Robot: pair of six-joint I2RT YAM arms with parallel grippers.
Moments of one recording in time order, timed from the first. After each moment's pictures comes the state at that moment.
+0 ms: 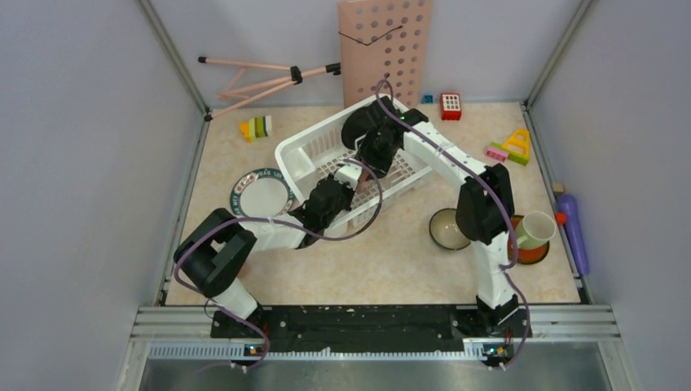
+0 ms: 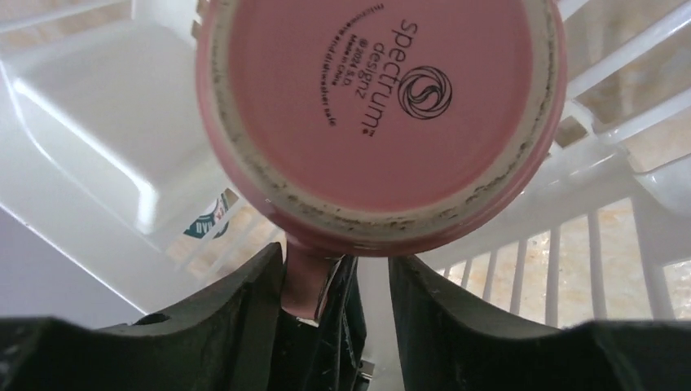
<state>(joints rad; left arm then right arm) -0.74 1.61 0.71 0.61 -0.26 0.04 0.58 2.11 1.97 -0.97 -0.16 1.00</state>
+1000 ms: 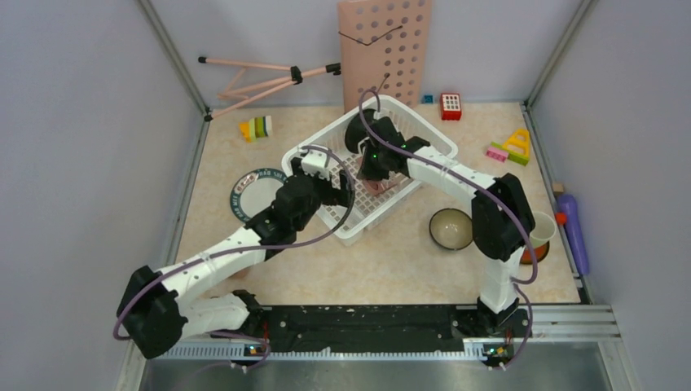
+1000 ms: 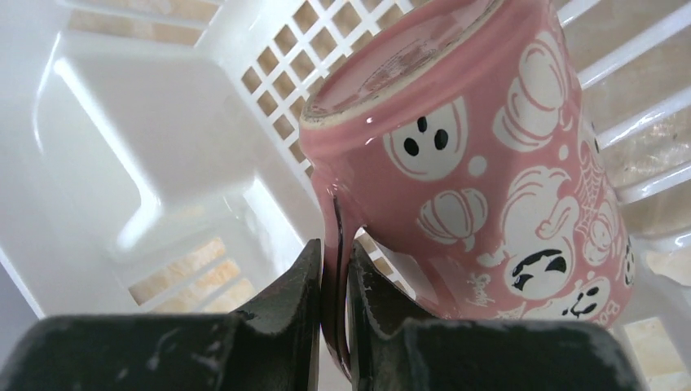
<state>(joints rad) -0.76 1.16 0.73 0.24 -0.30 -0.19 0.65 1.92 1.59 -0.55 0.01 0.75</state>
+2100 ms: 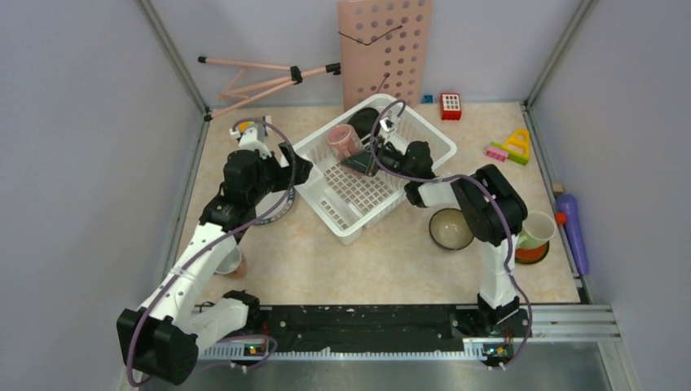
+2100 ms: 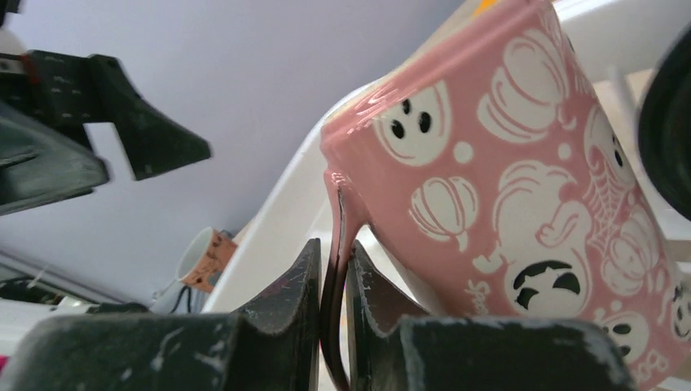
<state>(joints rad) -0.30 1.01 0.87 -0.18 0.07 -0.54 0.51 2.04 1.05 1.14 -0.69 0.79</state>
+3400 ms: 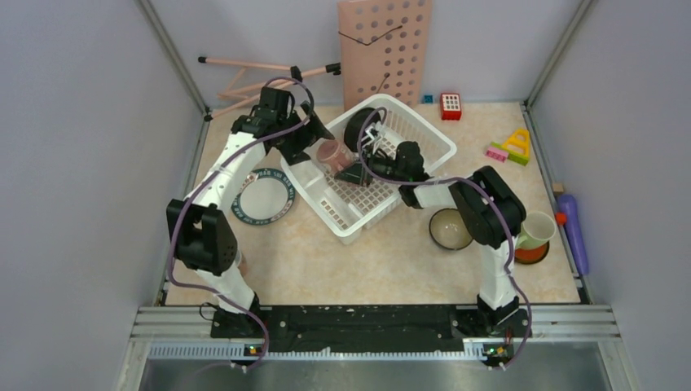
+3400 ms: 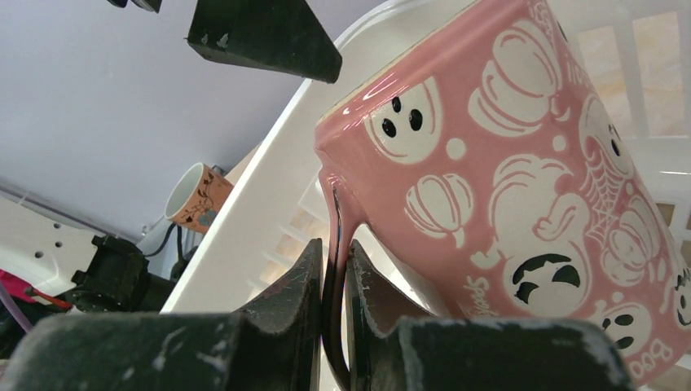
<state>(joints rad) -0.26 1.70 1.60 -0.67 0.25 -0.85 0.55 2.03 1.08 0.97 -0.78 0.67</state>
